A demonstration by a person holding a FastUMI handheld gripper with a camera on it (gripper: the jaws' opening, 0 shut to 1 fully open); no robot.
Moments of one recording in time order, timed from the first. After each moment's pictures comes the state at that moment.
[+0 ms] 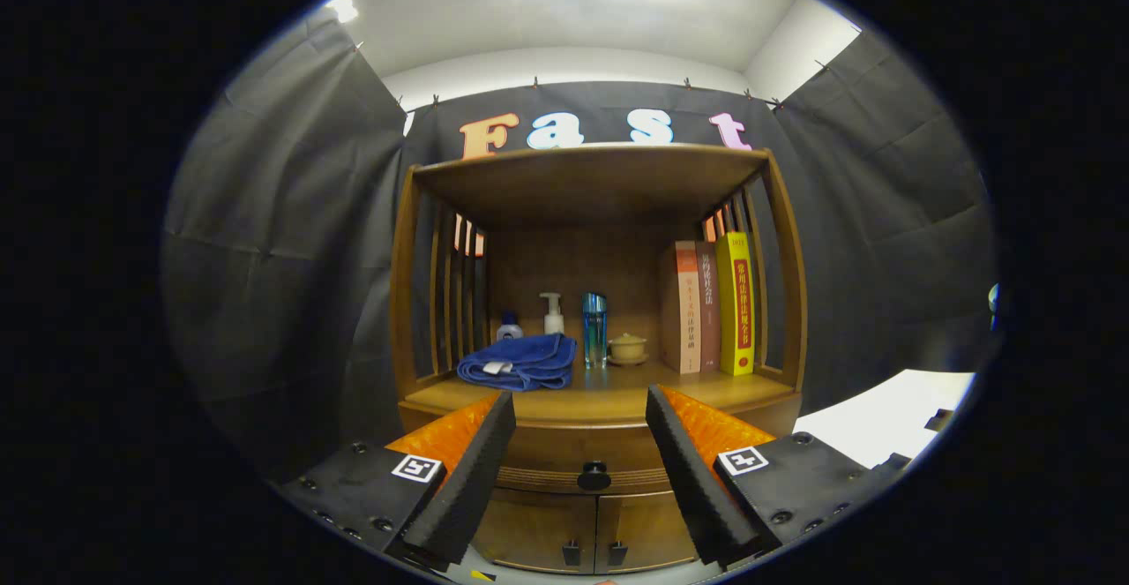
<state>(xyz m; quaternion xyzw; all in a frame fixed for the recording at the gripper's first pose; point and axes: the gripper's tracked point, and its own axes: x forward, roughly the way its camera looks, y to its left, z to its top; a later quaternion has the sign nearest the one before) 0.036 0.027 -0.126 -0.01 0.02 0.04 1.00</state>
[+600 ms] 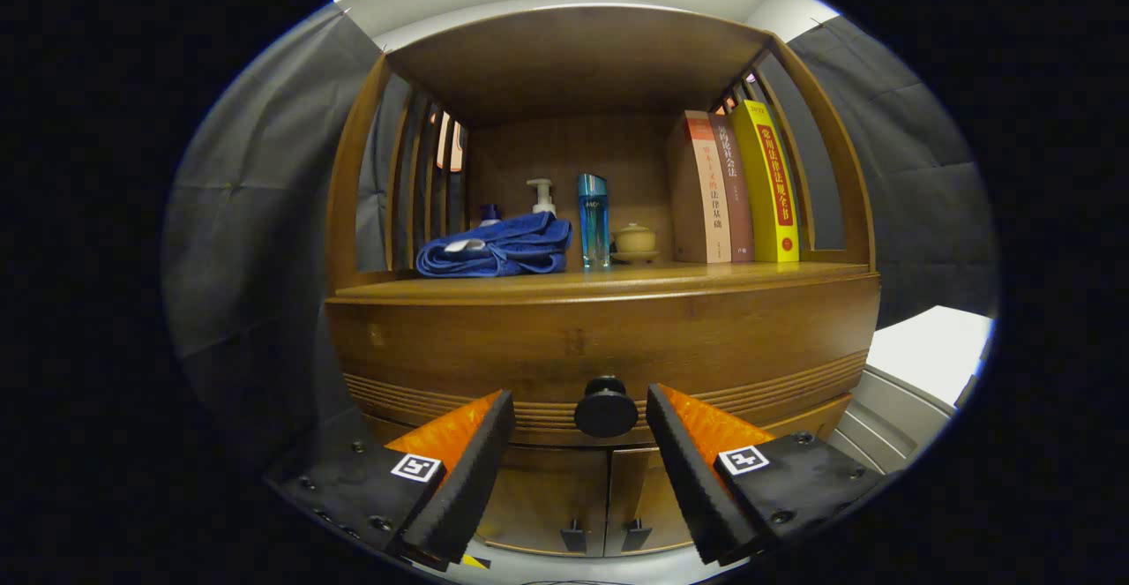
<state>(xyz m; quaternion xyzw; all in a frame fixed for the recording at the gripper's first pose) 0.097 0.018 -0.315 0.00 0.13 0.04 0.99</state>
